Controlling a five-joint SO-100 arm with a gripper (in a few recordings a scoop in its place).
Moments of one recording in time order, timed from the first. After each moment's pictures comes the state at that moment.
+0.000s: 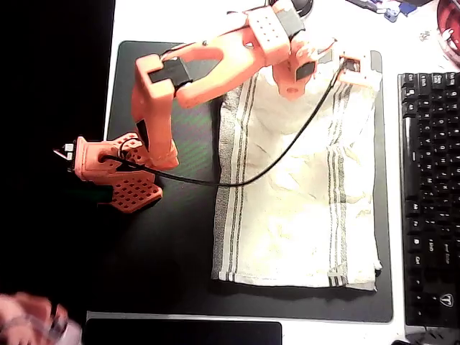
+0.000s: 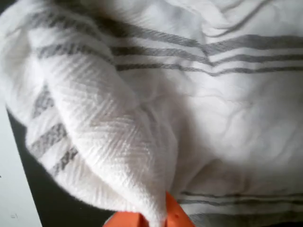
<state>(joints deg) -24.2 82.4 79.9 86.7 -62.8</state>
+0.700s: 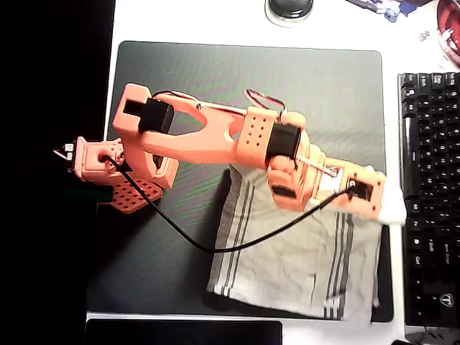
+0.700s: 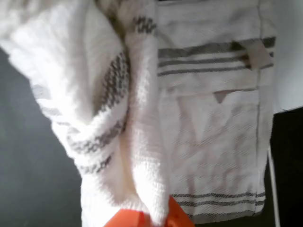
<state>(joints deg) 18.4 89.6 82.1 85.3 -90.7</state>
